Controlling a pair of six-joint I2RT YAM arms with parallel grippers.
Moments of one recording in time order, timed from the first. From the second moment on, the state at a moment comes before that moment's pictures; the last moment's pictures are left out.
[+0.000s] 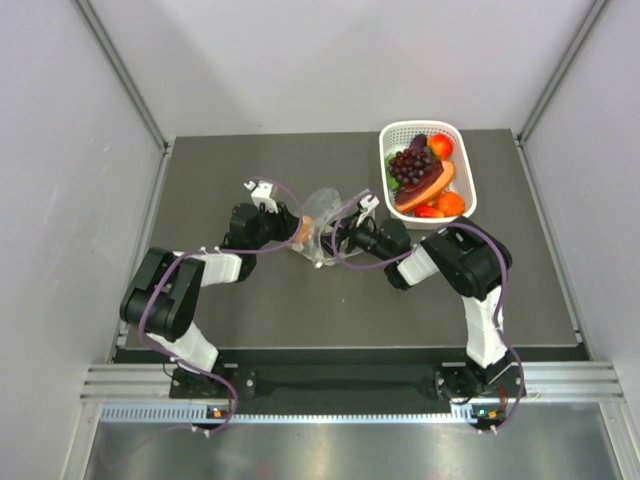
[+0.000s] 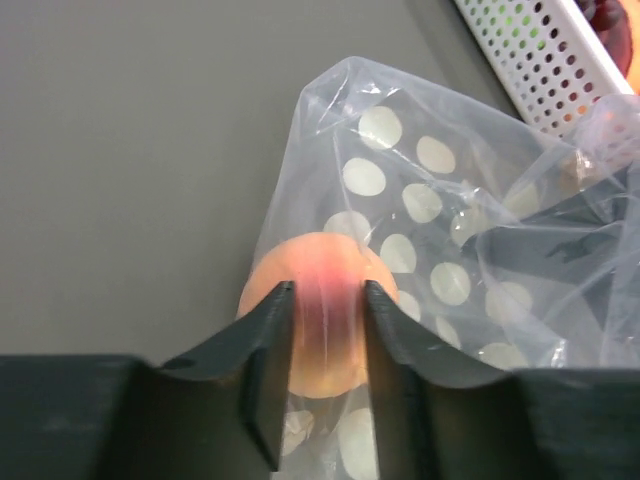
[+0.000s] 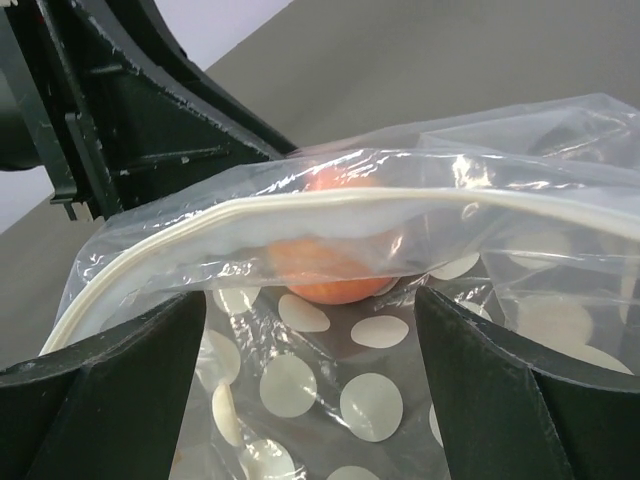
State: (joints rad) left arm -0.31 1.64 0.64 0.69 0.23 -0.31; right arm 0.62 2.04 0.77 1.28 -0.37 0.40
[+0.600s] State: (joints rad) left arm -0.31 1.68 0.68 0.74 0.32 -0.32; right arm 0.64 2.07 0.86 1.23 -0.43 0.39
